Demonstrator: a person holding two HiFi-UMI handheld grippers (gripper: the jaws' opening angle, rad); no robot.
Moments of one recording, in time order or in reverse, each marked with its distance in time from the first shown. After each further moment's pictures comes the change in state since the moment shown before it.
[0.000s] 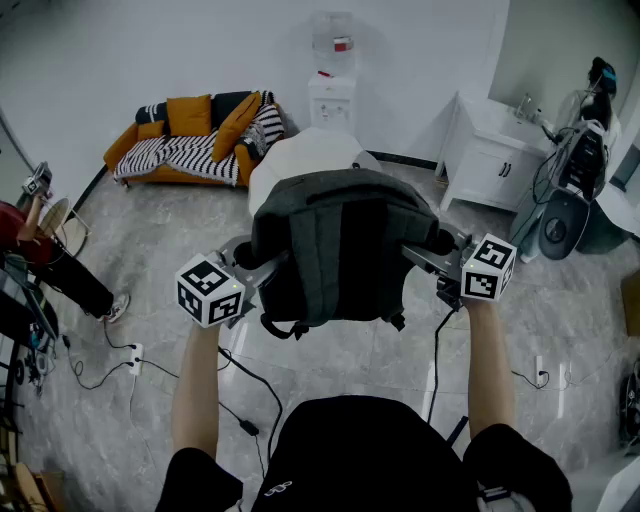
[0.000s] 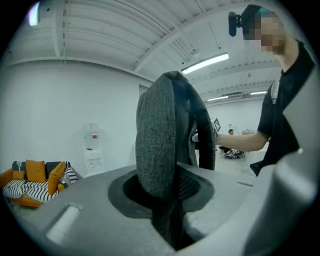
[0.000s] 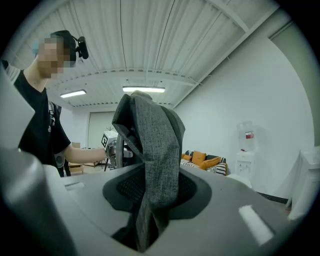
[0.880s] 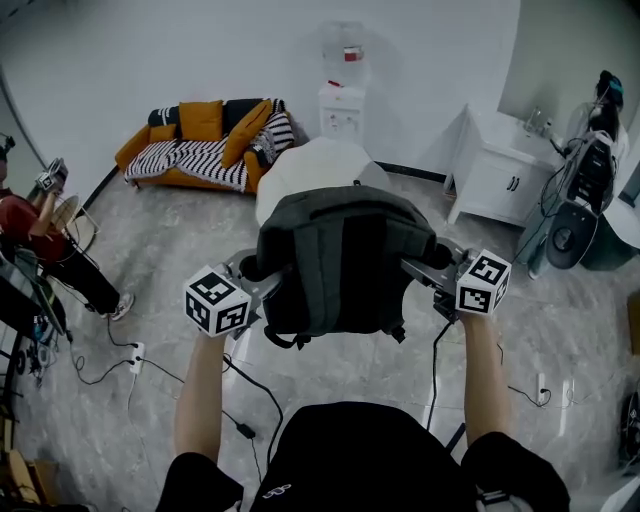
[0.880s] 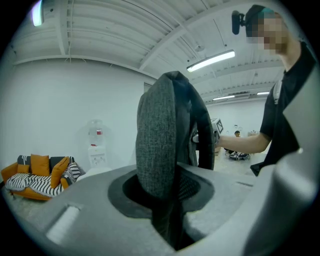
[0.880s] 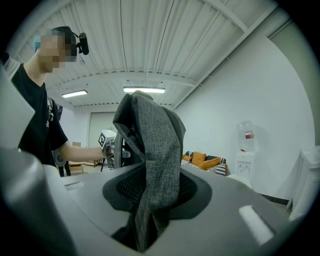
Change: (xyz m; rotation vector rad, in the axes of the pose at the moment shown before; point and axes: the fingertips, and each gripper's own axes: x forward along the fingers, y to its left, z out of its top) left arm 0.007 -0.009 -0.014 -0.049 0.022 0.050; right arm -0.003 -0.007 -0.015 0.001 -0.002 0.008
